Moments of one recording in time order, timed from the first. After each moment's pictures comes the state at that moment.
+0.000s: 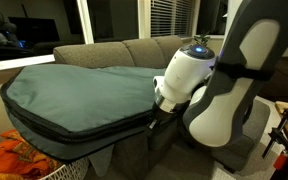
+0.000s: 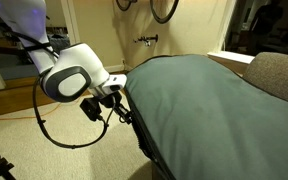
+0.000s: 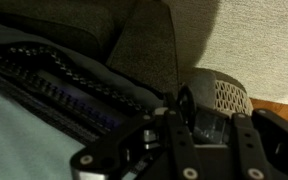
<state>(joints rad) 0.70 0.79 -0.41 -2.32 0.36 3.40 0.10</state>
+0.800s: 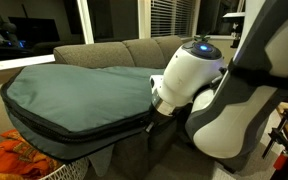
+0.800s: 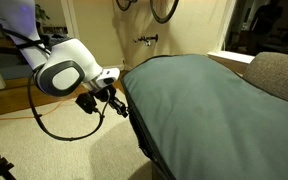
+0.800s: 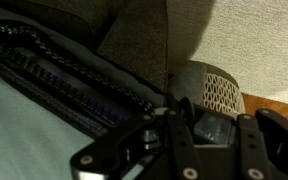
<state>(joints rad) 0.84 0.79 -0.48 -2.33 0.40 3.40 0.10</state>
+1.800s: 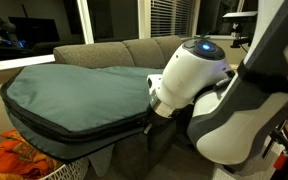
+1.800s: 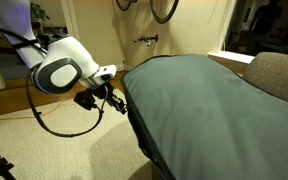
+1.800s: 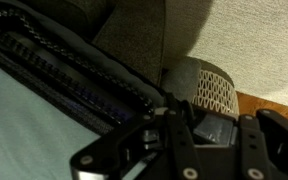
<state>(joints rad) 0.92 0.80 -0.53 -2.33 0.40 3.40 0.10</state>
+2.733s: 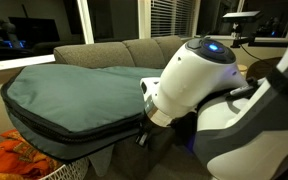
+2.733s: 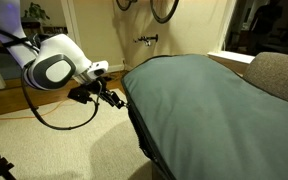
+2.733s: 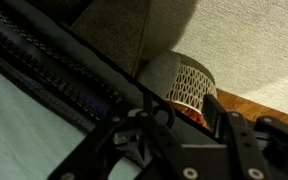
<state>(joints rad) 1.02 0.80 -0.55 -2.32 0.40 3.39 0.10</state>
